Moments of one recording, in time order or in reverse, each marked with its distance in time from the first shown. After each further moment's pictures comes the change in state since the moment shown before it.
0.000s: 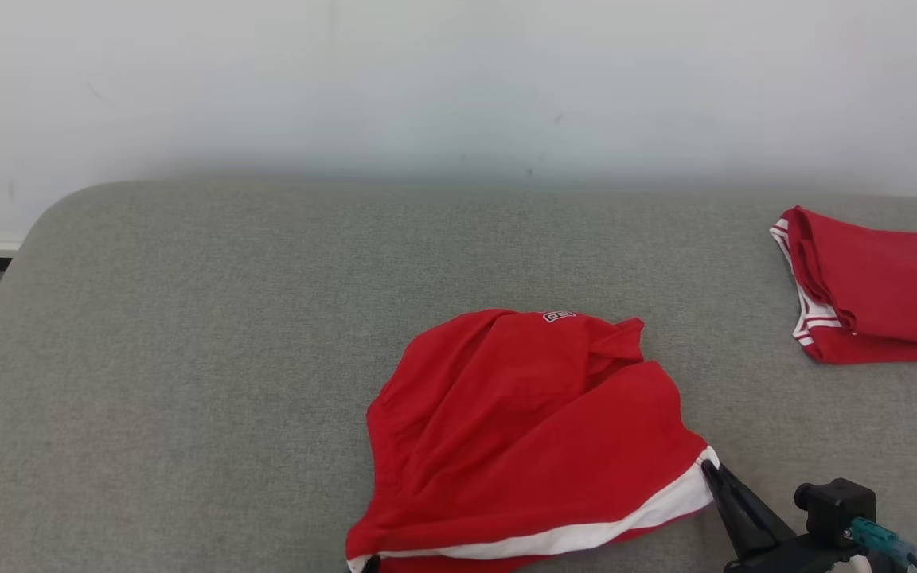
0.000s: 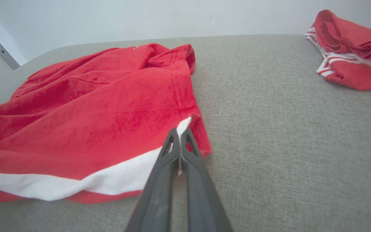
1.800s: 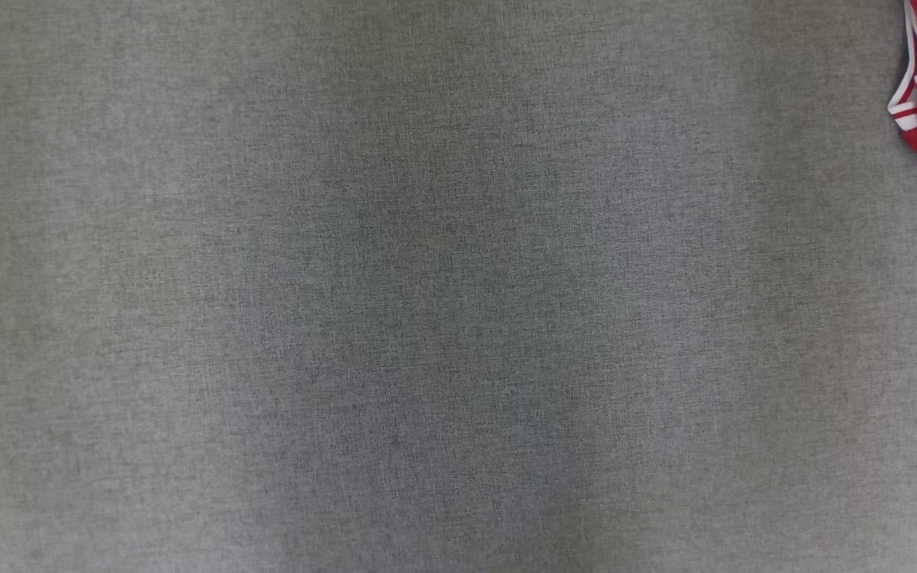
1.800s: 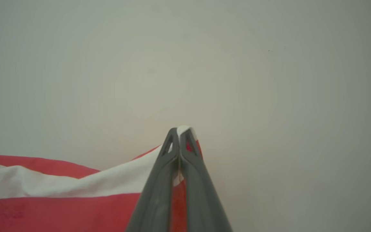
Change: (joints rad) left arm -1.921 0.346 -0.523 0.274 -0.460 0.000 0.036; right arm -1.687 0.113 -0.030 0.389 0.059 0.000 0.160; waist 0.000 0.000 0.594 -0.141
